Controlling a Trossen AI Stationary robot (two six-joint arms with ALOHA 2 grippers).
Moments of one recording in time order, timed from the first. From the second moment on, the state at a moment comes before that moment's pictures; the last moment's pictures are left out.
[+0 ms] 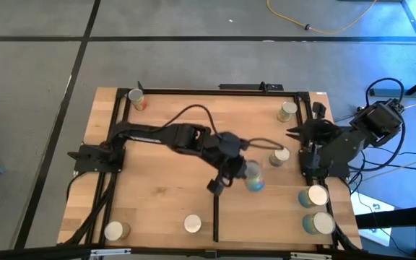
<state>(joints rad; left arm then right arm) -0.19 2.08 2.34 -0.88 0.14 0.34 0.63 1.16 1.73 -1.57 0.74 0.52</state>
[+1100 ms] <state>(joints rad) -0.35 2.12 2.34 -1.10 0.01 0.29 0.63 1.16 1.73 -1.57 0.70 0.53</state>
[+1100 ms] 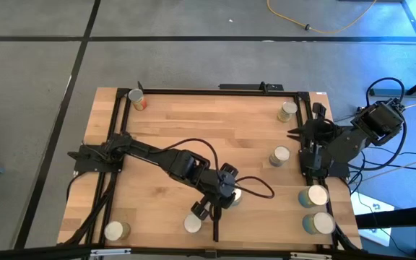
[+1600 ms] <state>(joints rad) -0.35 2.12 2.34 -1.07 -0.01 0.26 0.63 1.16 1.73 -1.57 0.64 0.54</state>
